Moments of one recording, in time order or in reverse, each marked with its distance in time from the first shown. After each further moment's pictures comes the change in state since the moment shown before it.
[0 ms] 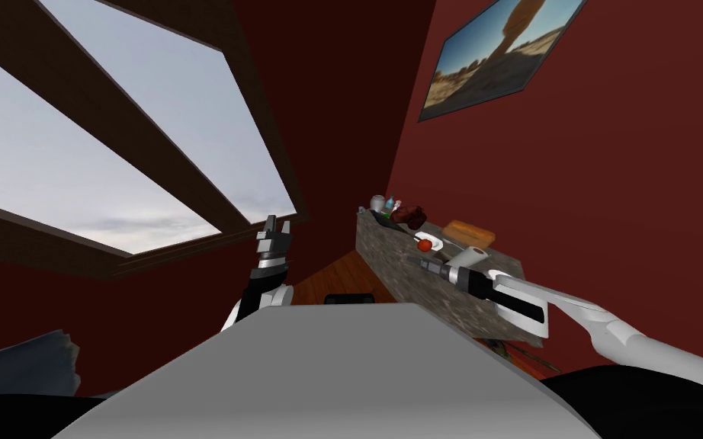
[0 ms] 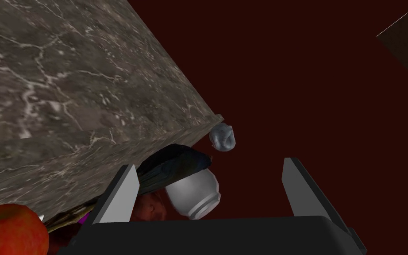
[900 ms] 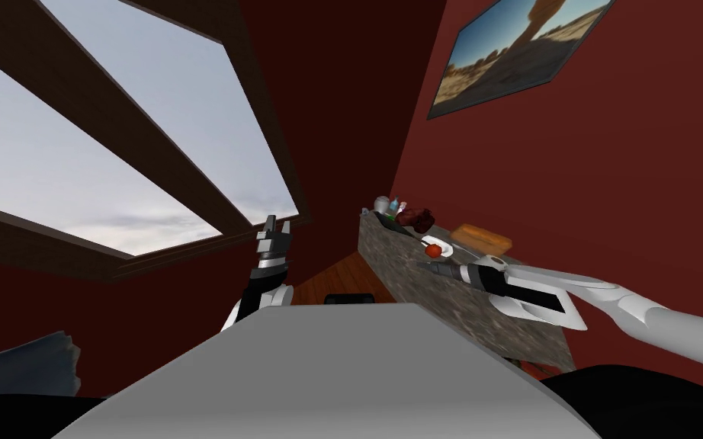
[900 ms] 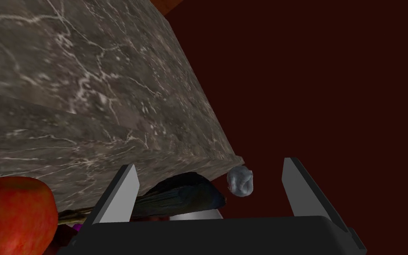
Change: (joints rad) left arm 0.000 0.000 0.000 0.000 0.000 0.000 0.000; right arm 0.028 -0.250 0.053 0.081 0.026 0.001 -0.017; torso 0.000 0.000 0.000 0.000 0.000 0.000
